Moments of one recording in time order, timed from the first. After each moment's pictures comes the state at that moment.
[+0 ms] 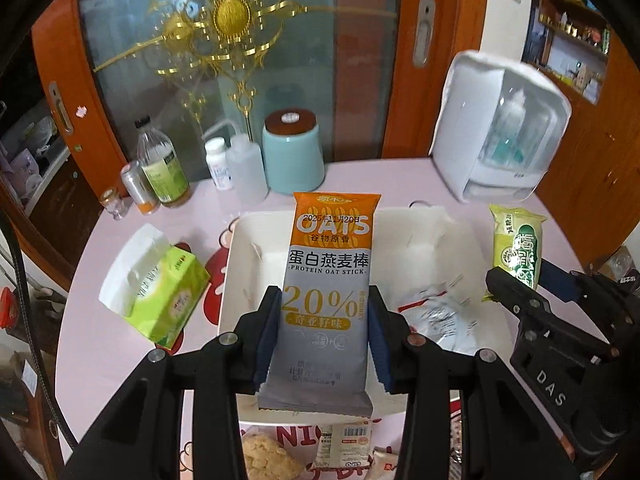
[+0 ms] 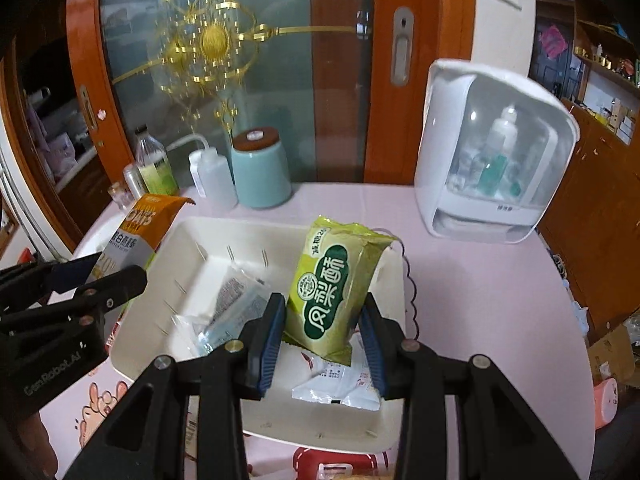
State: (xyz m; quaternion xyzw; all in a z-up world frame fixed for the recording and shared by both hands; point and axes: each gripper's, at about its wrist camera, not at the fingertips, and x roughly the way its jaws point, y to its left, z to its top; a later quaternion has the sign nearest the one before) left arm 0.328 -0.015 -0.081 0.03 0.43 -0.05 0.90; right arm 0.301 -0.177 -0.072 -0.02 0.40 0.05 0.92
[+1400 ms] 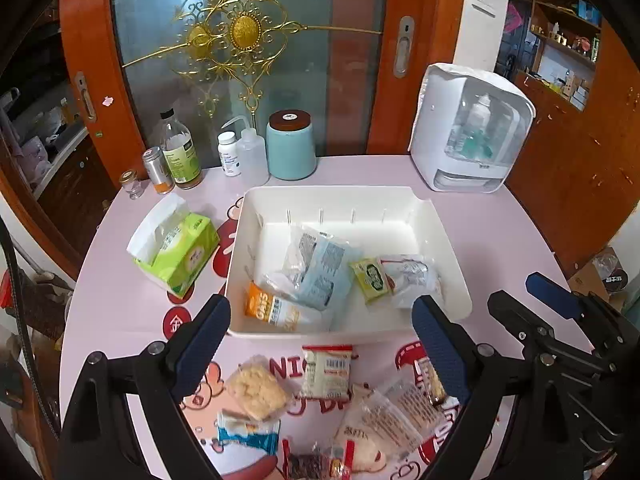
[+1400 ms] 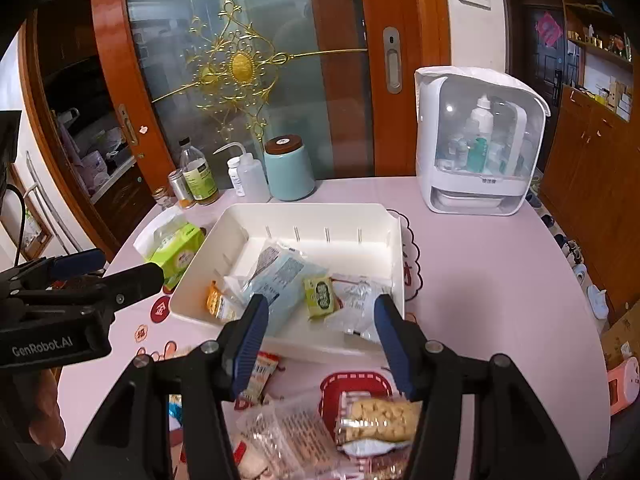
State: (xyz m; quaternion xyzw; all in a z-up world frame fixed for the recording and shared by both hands) left arm 0.210 -0.011 -0.036 0.01 0.42 -0.05 0.91; right arm 0.185 -0.201 -0.039 0.03 0.37 0.09 0.92
